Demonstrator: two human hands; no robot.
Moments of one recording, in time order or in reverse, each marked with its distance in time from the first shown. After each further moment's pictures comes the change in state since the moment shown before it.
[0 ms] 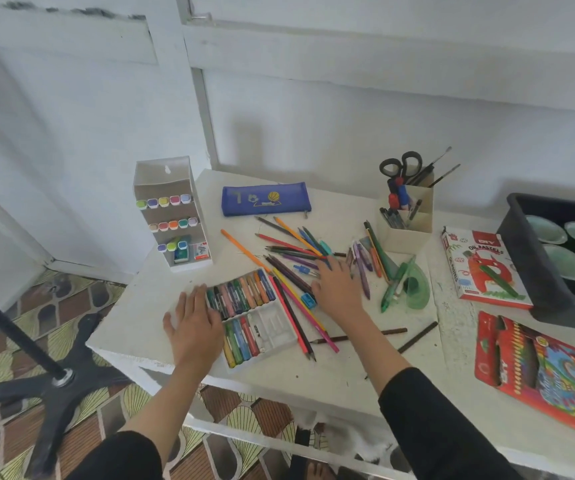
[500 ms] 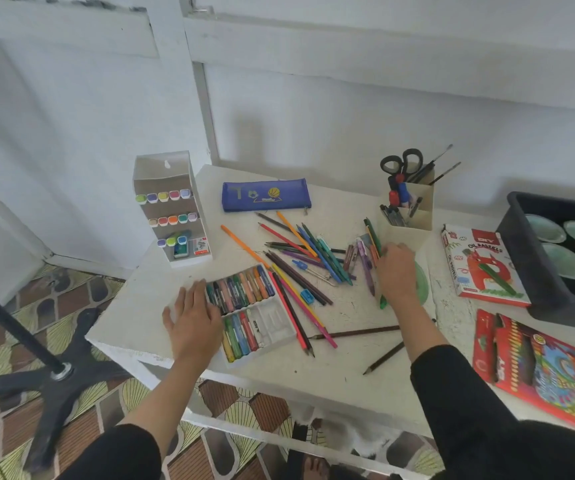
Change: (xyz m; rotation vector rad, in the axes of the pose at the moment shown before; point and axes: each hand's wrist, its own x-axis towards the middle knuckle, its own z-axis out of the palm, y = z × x) left_hand -0.001 0.000 0.001 -0.007 -0.004 0.003; right_hand 0.023 0.086 -0.036 0.205 0.321 0.275
